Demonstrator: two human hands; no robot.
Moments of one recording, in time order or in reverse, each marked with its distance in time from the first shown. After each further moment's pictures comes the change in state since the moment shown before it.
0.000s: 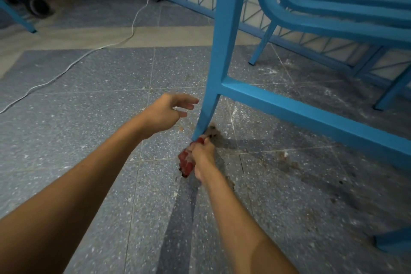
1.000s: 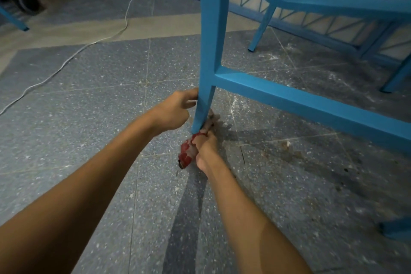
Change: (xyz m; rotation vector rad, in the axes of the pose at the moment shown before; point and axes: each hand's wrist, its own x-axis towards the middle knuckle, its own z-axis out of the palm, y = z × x) left_hand 0.008 0.015 0.024 0.047 -0.106 0.102; right_hand 0.019 -0.002 -0.002 0.101 -0.010 0.084
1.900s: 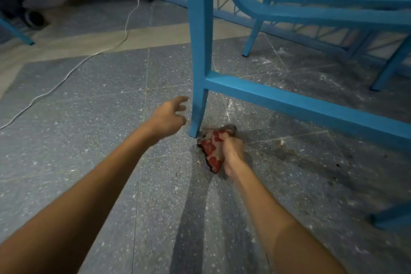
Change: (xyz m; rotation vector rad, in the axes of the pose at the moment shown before) left_hand -0.016 -0.005 0.005 -0.029 0.133 -0.202; right_hand -0.016 -0.018 -0.071 -0.091 0.140 -0.104
